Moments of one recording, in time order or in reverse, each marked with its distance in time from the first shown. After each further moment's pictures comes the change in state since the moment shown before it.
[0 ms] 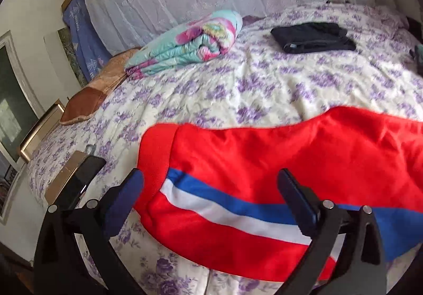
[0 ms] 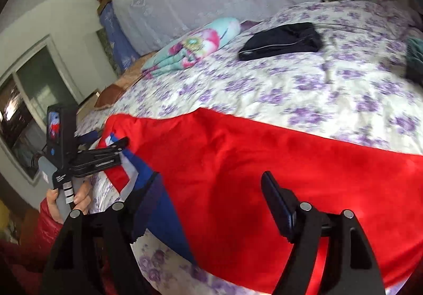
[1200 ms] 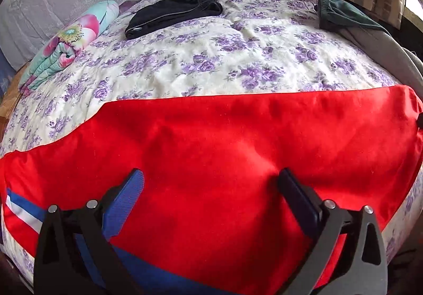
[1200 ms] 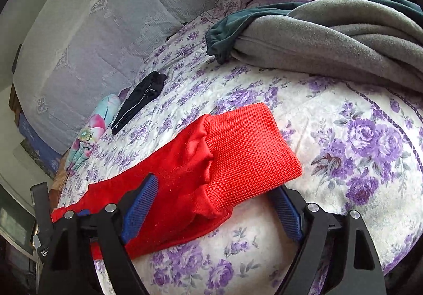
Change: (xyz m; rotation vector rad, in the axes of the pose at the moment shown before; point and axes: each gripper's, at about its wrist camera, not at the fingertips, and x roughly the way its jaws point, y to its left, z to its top) left arm -0.001 -0.205 0.006 0.171 0.178 -0.430; right arm -0.095 -0.161 -0.048 0.461 -0.265 -0.319
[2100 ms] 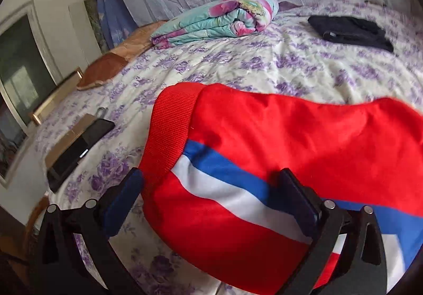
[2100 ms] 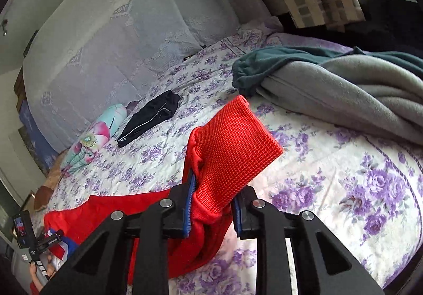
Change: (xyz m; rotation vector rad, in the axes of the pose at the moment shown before) left arm -0.024 0.206 -0.073 -0.304 -0.071 0.595; right arm -0.010 0.054 0.009 -0.190 -0.148 -0.022
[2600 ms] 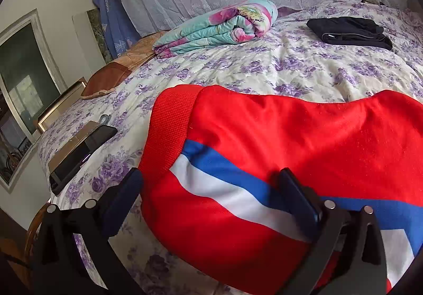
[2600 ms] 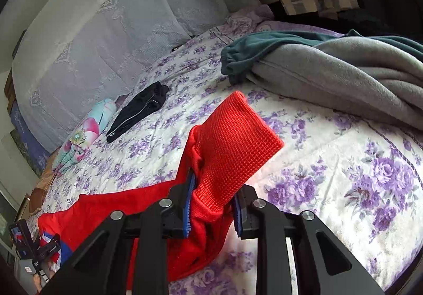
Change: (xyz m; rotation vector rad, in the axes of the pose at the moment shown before) left arm -0.004 0.006 -0.004 -0.020 -0.040 -0.019; right arm 0.023 -0.026 -0.011 0.116 0.099 -0.044
